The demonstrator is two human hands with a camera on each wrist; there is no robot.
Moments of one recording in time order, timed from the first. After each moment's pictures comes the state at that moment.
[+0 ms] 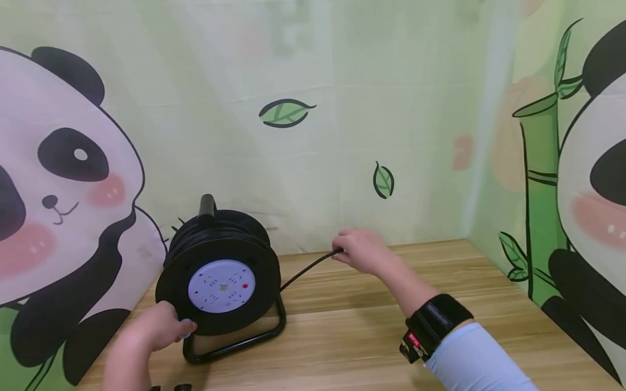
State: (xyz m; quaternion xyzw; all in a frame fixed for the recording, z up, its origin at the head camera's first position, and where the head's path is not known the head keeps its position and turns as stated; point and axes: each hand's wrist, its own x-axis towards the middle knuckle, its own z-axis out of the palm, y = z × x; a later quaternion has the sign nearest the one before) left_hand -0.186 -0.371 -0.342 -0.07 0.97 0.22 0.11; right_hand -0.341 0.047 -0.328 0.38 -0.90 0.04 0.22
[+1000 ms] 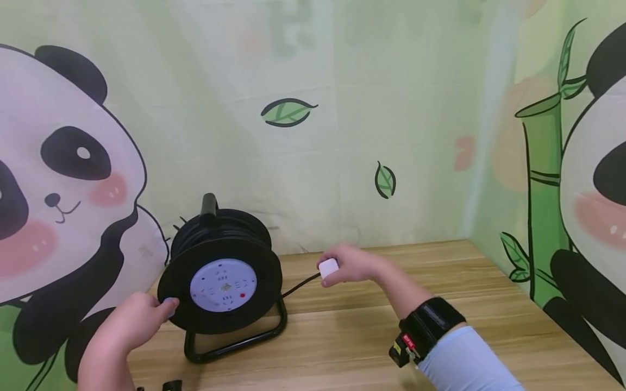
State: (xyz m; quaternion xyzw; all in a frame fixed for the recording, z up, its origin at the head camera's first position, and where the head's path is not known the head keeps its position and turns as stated) left_hand -0.166 -0.388 -0.311 -0.05 0.97 0.22 0.04; right_hand -0.340 0.029 -0.338 0.40 -0.87 0.27 -0.07
